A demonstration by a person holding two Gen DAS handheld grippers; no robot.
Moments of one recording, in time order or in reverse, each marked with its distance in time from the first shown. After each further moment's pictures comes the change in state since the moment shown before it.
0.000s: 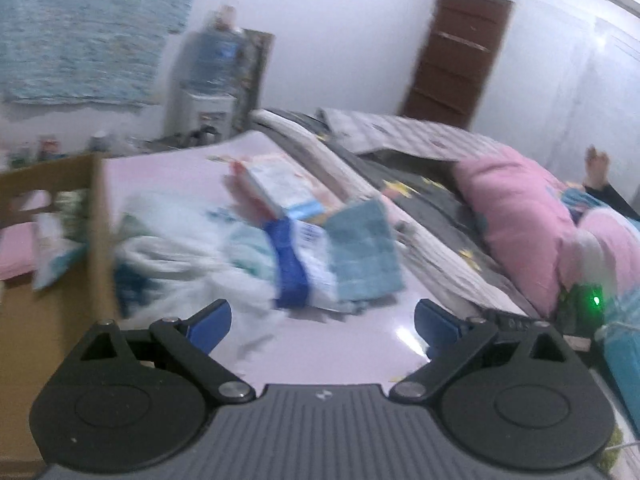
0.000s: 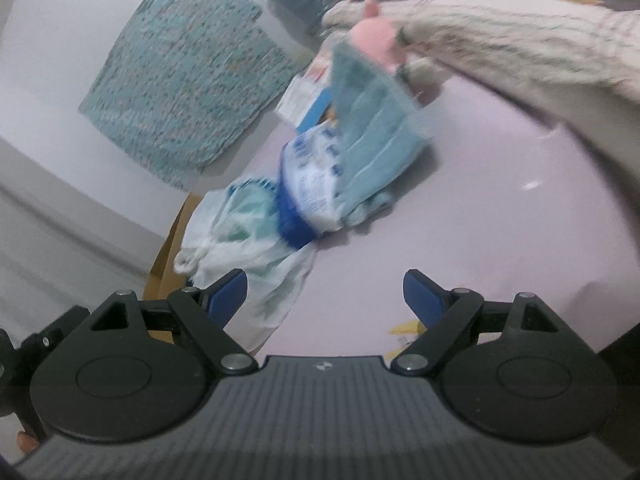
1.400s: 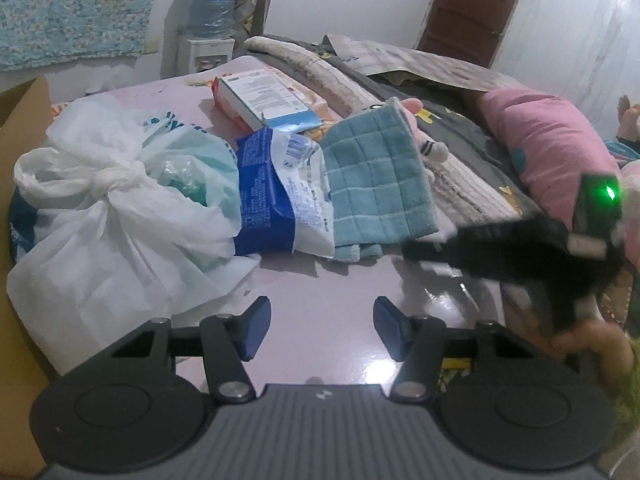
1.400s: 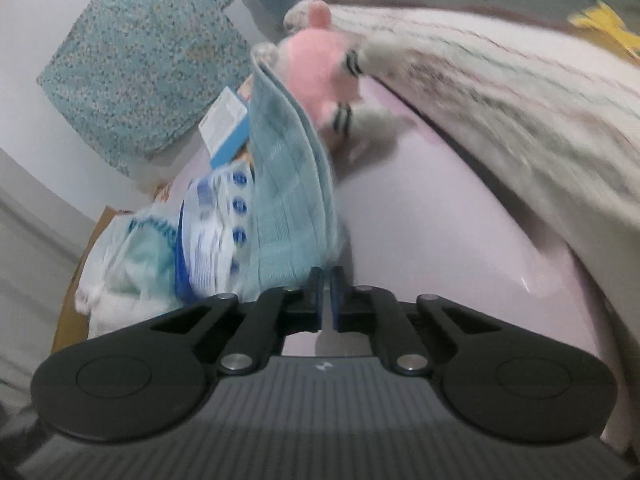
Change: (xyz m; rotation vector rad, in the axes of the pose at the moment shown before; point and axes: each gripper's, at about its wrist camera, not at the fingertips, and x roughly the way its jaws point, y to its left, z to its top) left arm 0.110 -0.013 -0.035 -0.011 0.144 0.050; right arm 0.098 -0.035 0.068 -0.108 0.030 -0.140
